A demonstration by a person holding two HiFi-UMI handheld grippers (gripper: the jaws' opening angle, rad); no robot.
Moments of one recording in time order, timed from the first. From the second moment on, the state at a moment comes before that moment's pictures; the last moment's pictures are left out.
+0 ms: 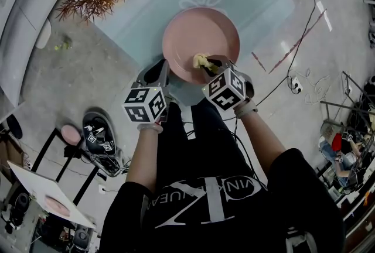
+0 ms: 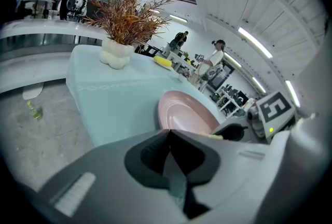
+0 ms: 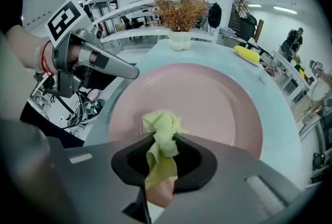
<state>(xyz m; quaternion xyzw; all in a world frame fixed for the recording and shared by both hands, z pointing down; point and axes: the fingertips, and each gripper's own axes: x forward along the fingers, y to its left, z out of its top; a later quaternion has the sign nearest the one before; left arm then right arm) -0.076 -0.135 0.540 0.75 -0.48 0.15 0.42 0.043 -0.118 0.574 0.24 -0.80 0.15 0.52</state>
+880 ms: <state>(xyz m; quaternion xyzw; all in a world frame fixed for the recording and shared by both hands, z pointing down) -0.076 -0.136 0.540 0.75 -0.49 0.14 0.43 -0.009 -0.199 0.571 0.21 -0.84 0.08 0.49</state>
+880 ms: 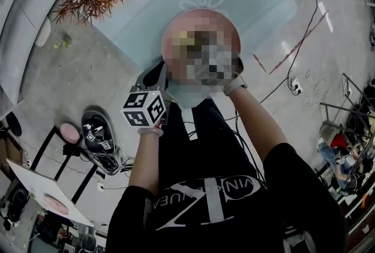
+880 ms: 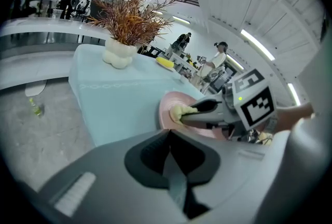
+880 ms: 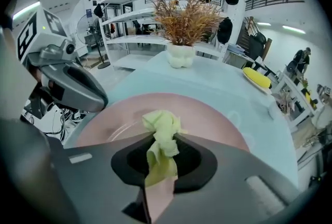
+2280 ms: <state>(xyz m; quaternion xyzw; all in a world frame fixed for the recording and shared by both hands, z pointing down) -0.075 -0.137 0.541 0.75 -0.49 0.14 0.43 -0.001 -0.179 0.572 0.22 -0.84 0.10 0.49</state>
